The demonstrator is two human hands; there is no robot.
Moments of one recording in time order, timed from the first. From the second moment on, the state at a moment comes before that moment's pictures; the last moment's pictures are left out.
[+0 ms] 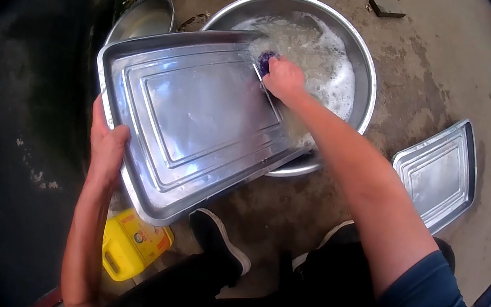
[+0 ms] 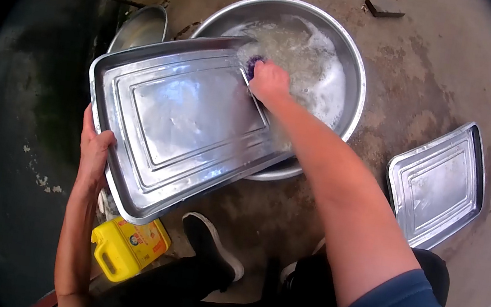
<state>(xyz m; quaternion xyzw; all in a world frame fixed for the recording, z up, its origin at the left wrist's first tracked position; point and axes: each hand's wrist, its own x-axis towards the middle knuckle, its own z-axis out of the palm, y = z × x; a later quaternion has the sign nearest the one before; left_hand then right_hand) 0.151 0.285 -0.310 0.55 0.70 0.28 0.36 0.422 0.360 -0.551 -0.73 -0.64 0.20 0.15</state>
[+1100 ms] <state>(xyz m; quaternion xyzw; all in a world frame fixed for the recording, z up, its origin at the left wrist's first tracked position) 0.107 0.315 -0.379 0.45 0.63 0.40 0.49 0.273 0.283 -0.464 -0.57 -0.65 0.30 0.41</state>
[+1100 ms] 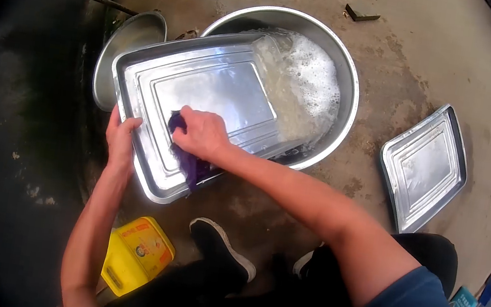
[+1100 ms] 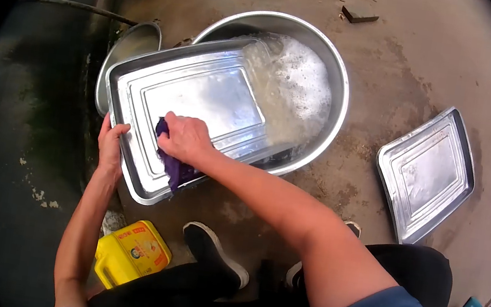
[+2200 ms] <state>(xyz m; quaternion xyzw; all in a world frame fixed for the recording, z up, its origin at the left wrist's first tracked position) 0.138 0.315 -0.376 0.39 0.62 0.41 0.53 0.268 0.276 -0.445 -0.36 -0.75 0.30 0.47</state>
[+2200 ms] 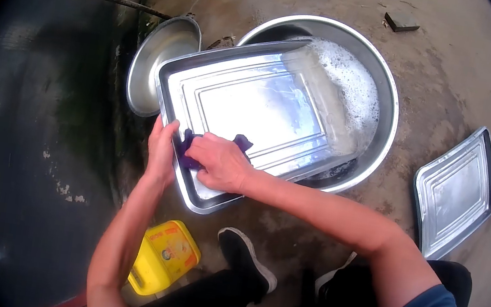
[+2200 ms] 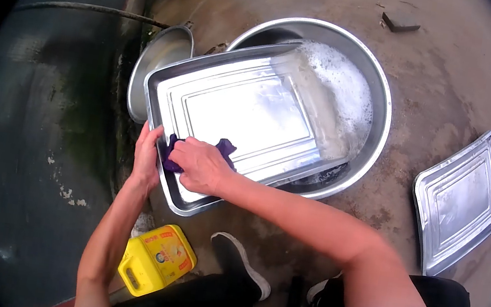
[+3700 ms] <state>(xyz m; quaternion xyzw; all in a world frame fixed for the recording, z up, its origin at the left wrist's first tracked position) 0.103 0.324 -0.315 0.56 0.65 0.40 0.33 0.399 0.299 -0.539 -0.72 -0.63 0.17 0.24</state>
